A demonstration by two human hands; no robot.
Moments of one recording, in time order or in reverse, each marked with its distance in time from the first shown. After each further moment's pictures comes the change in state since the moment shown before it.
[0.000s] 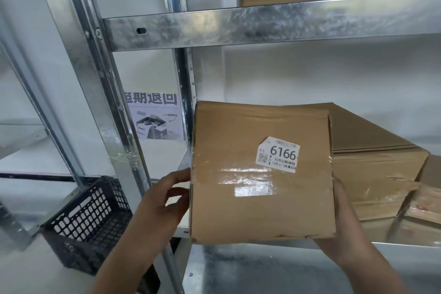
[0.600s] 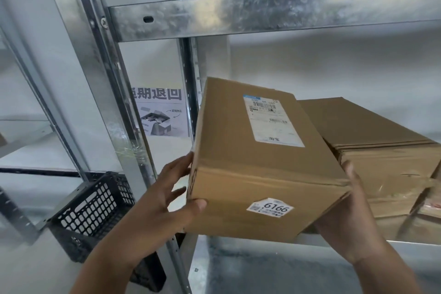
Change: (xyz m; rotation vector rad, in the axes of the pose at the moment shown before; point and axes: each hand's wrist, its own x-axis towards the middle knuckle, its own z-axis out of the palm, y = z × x) left_hand 0.000 -0.001 -0.025 0.127 -0.217 0.109; right_hand 0.012 -0.009 0.019 0.019 -0.012 -0.003
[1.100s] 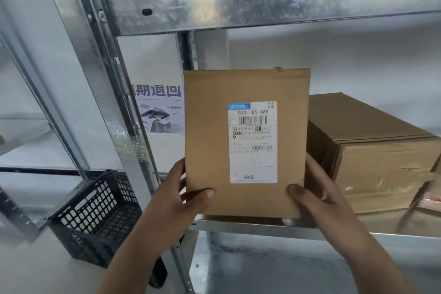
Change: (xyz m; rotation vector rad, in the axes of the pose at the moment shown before) left_hand 0.019 -0.029 0.022 0.024 0.158 -0.011; right_hand 0.012 0.024 -0.016 -0.559 -0.074 -0.333
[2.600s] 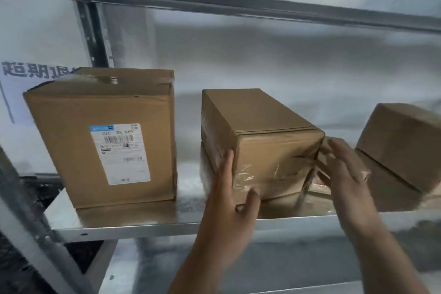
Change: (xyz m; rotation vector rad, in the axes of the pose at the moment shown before) left_hand 0.004 0.060 0.239 -0.245 -0.104 0.154; right_hand -0.035 -0.019 -0.182 -0.432 0.571 0.123
